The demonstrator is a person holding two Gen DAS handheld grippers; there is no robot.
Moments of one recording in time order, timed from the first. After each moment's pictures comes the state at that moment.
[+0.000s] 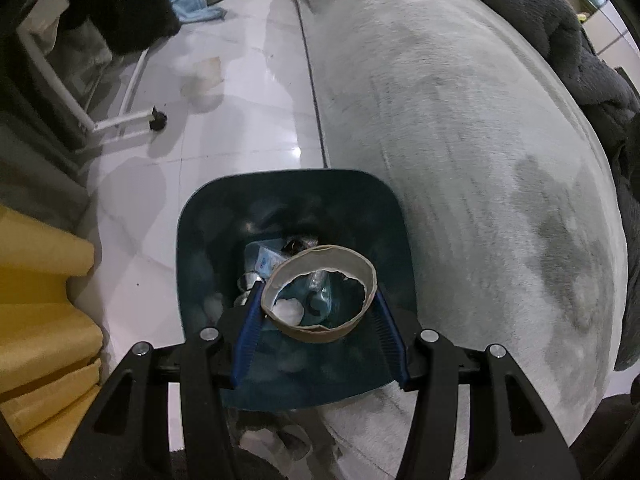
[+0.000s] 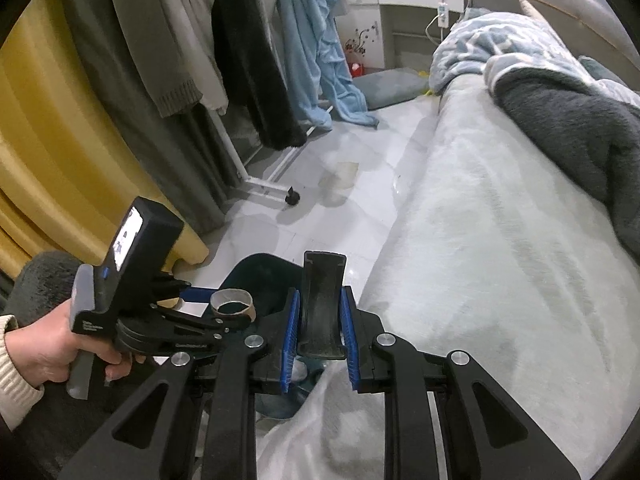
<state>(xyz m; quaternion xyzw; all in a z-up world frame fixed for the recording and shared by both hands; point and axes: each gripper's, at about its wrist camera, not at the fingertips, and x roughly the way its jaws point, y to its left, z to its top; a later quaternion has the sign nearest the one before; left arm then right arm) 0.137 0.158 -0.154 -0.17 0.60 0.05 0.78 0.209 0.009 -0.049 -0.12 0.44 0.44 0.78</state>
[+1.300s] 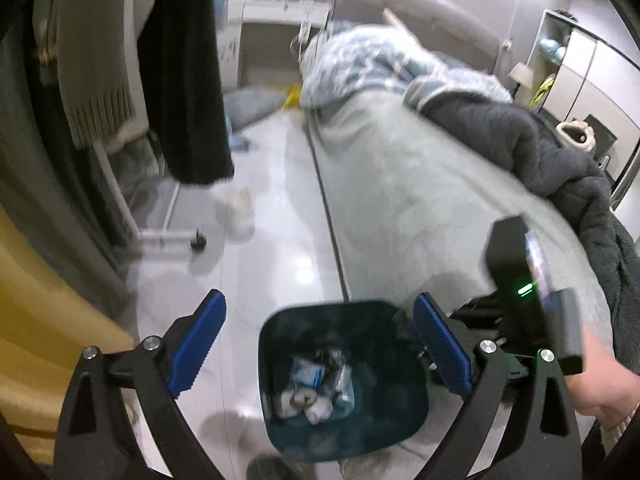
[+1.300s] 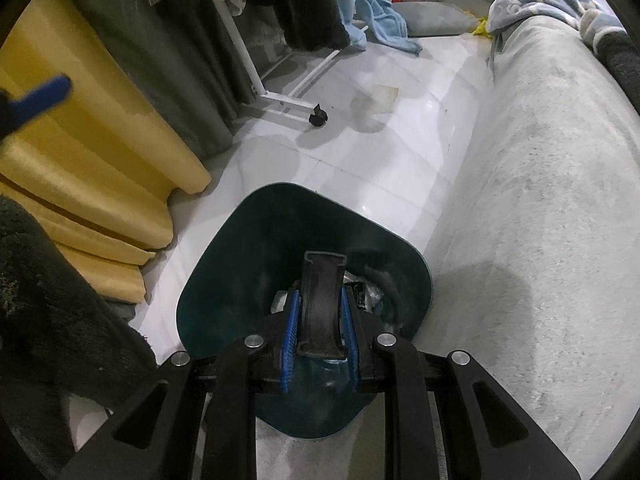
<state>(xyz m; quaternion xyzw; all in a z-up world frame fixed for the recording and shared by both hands) 0.086 0.198 -0.040 -0.13 0.39 0.09 0.91 0.201 0.107 -0.152 -0.21 0.53 0.44 0.69</state>
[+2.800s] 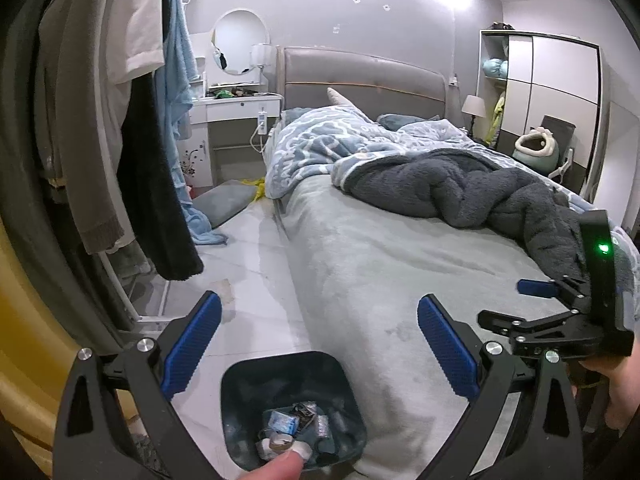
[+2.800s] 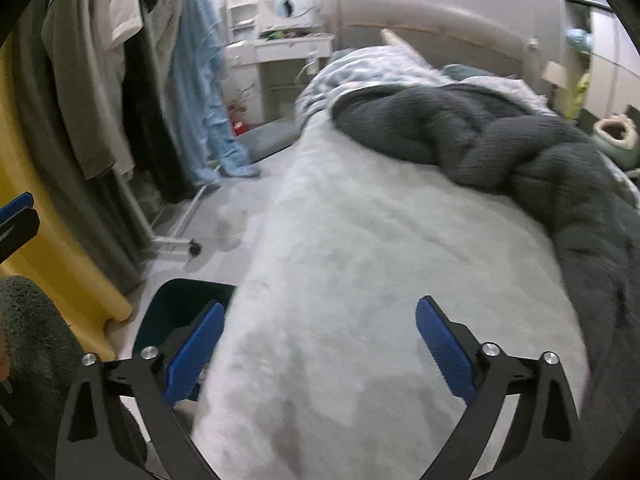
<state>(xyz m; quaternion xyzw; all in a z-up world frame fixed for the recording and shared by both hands) 0.036 0.070 0.041 -0.04 0.26 0.07 0.96 0.159 -0.142 -0.019 -0.06 0.36 0.25 0.90</state>
